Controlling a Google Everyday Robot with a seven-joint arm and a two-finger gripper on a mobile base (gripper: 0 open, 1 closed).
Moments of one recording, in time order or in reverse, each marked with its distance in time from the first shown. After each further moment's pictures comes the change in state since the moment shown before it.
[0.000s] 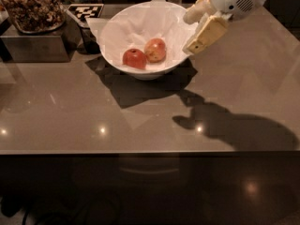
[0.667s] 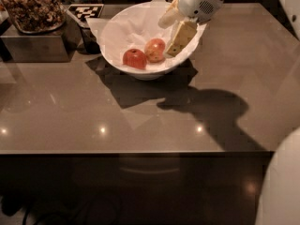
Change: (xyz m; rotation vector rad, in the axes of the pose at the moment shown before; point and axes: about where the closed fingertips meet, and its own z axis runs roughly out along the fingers) arm -0.014 -0.031 0.068 -0.124 0.047 -0.115
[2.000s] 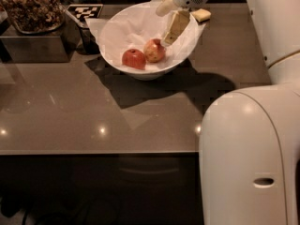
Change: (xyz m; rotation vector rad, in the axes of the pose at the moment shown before) arm 0.006 -0.067 0.016 0.024 0.020 -0.039
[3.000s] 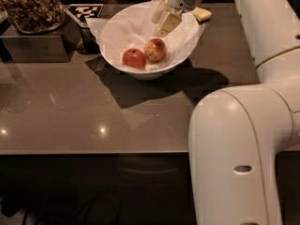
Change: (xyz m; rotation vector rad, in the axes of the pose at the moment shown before) arm 0.002 -0.027 0.020 0.048 -0.004 -0.008
